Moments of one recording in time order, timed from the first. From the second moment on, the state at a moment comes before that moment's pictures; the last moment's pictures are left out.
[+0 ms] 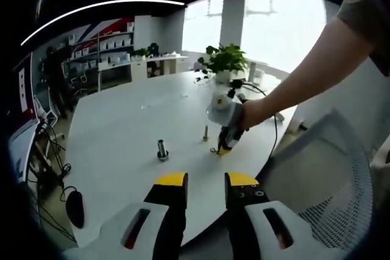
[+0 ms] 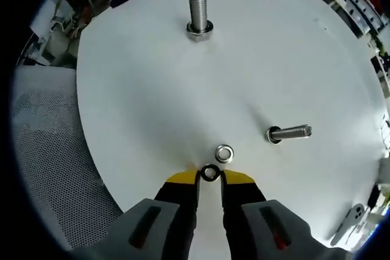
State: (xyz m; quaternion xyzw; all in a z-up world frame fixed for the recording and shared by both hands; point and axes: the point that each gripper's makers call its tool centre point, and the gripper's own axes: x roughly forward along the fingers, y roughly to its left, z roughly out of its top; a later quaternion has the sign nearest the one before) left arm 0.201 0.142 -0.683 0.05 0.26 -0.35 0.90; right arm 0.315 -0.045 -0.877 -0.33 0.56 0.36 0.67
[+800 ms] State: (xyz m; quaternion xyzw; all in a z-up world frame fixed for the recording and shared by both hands) left arm 0.201 0.141 -0.683 0.06 0.26 -0.35 0.90; right arm 0.316 -0.043 -0.876 -0.32 0.57 0.34 0.68
